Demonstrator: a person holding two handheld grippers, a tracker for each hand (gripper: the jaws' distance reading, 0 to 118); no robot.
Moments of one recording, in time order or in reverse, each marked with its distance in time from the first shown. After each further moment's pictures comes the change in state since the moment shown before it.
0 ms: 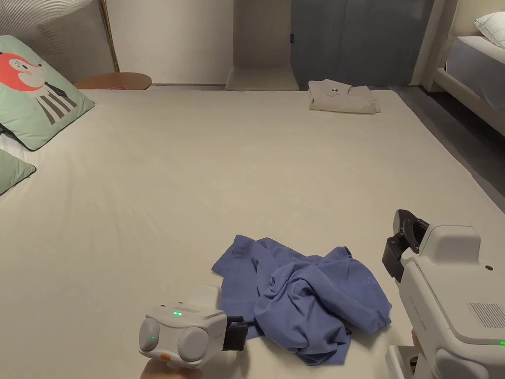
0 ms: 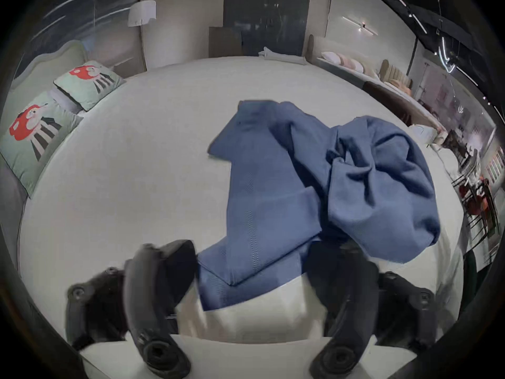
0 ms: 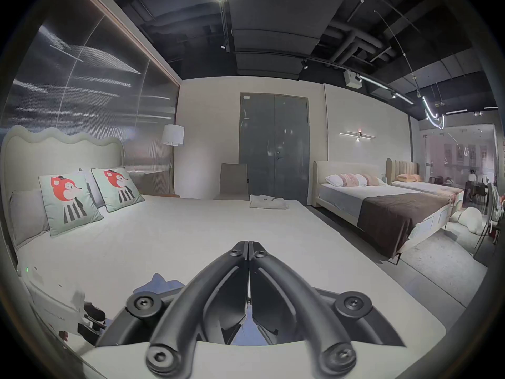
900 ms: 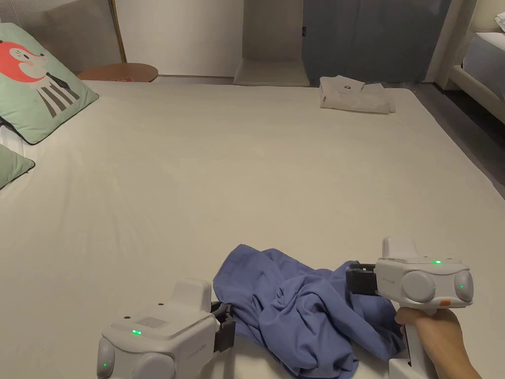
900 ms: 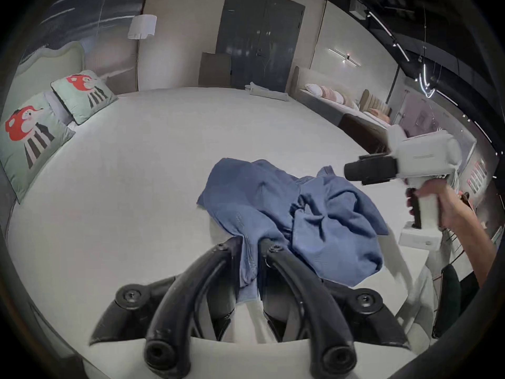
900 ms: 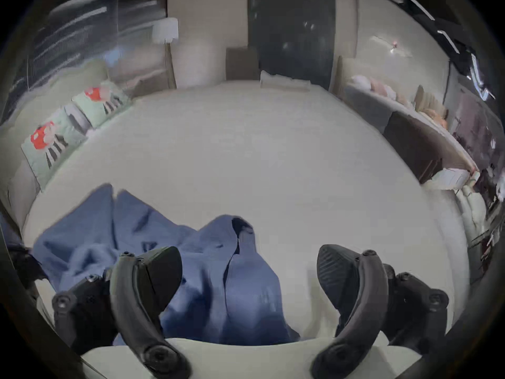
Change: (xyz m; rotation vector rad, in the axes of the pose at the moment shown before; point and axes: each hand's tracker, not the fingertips) left arm -0.016 0.026 0.054 0.175 -0.142 0.052; right arm 0.021 -0.085 -0.199 -0.774 0.095 0.058
